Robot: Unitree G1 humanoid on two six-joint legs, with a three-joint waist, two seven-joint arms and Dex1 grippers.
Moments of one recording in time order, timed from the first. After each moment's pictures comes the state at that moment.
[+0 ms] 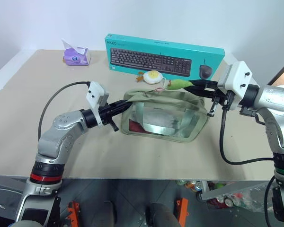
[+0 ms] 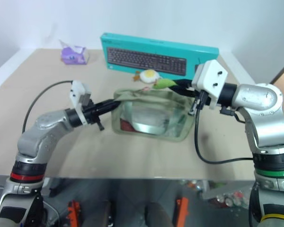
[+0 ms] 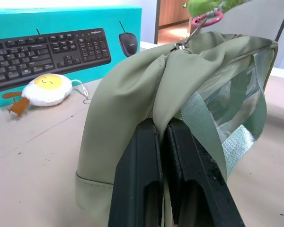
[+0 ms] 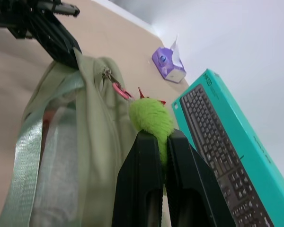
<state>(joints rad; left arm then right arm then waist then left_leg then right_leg) -0.55 0.43 0.00 -0.14 -0.50 0.53 -0.75 -0.64 -0.88 -0.05 -0.16 0.33 0.18 1.00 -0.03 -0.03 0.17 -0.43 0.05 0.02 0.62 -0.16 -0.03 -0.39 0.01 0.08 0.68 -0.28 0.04</state>
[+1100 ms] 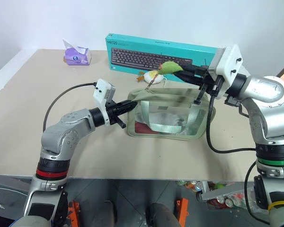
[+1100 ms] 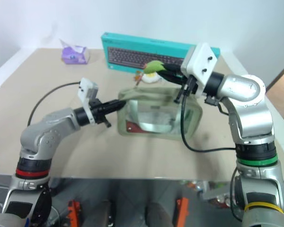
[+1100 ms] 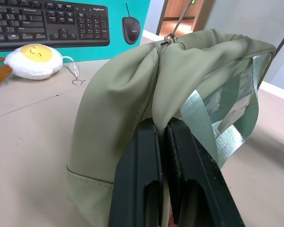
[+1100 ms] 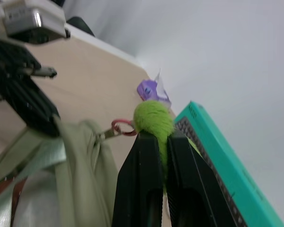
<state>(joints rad) -0.61 0.38 0.02 -0.18 -0.60 0.80 -0.61 -0.74 -0.75 -0.02 -0.13 0.31 0.20 0.92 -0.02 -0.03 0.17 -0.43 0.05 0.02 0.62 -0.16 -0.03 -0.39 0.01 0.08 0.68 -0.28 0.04</state>
